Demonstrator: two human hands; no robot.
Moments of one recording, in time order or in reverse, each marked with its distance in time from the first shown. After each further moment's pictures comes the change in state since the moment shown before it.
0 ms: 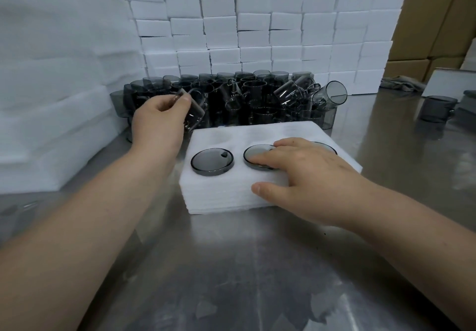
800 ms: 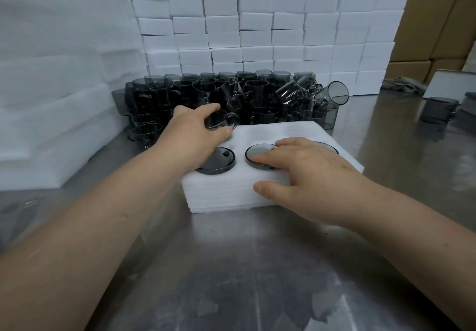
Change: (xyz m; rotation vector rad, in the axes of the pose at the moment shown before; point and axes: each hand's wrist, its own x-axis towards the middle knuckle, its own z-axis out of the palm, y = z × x) left_hand -0.008 -0.004 0.010 0.607 -0.389 0.196; right_hand 0.001 -0.001 0.000 -0.027 -0.018 0.012
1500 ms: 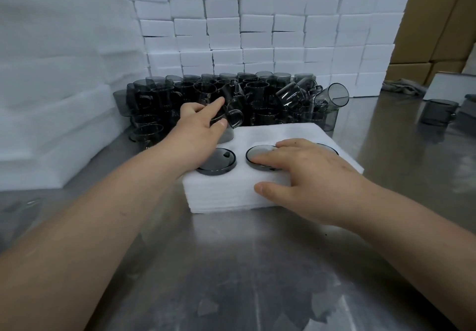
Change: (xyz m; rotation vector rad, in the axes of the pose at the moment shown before) left_hand 0.001 0.006 -0.002 -0.060 -0.121 0.011; right_hand 0.000 0.000 -0.002 0.013 -0.037 0.031
